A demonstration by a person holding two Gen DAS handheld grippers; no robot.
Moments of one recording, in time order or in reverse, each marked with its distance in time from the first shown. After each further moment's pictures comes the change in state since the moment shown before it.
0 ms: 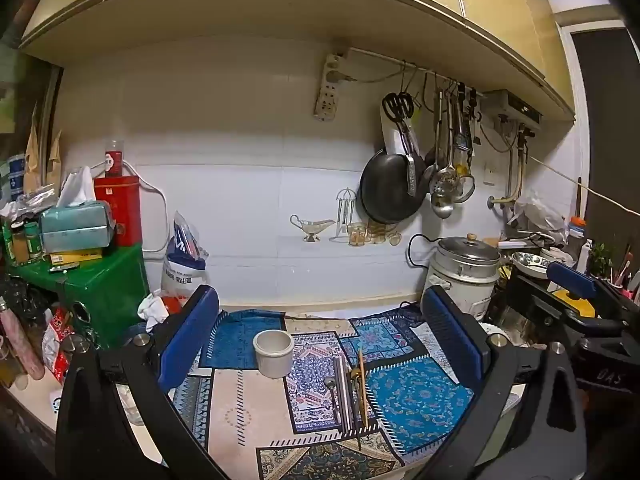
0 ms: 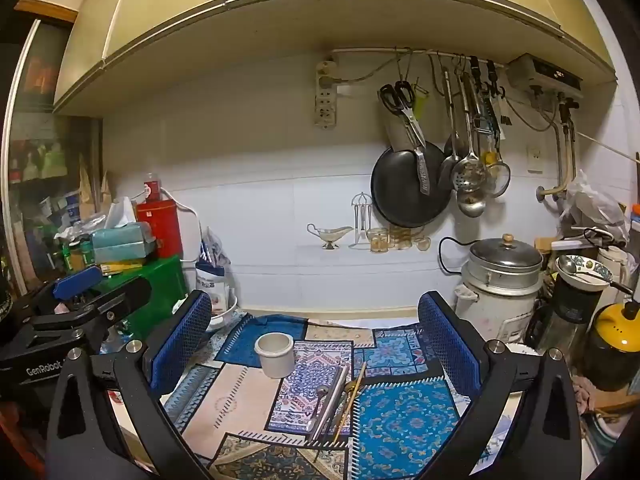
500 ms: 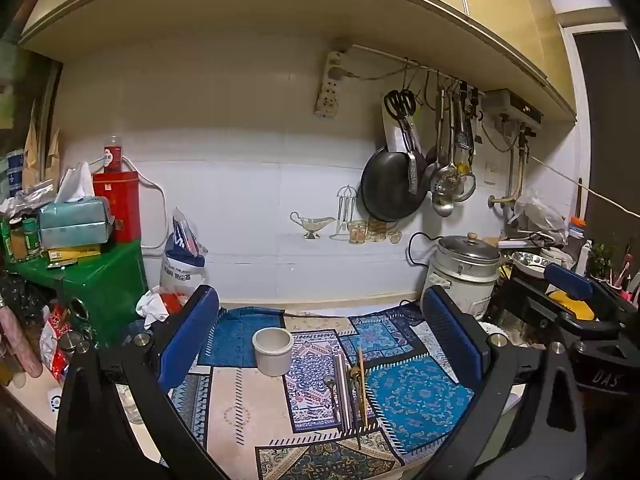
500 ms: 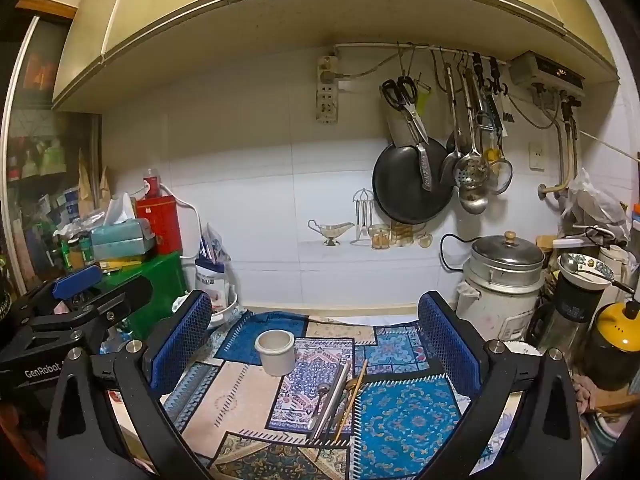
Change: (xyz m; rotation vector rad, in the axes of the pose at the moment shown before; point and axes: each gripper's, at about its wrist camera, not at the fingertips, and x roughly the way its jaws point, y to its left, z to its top) left arm 0.004 0.000 0.000 0.001 0.013 -0.004; right arm 0.006 0.003 -0.004 0.000 0.007 0.003
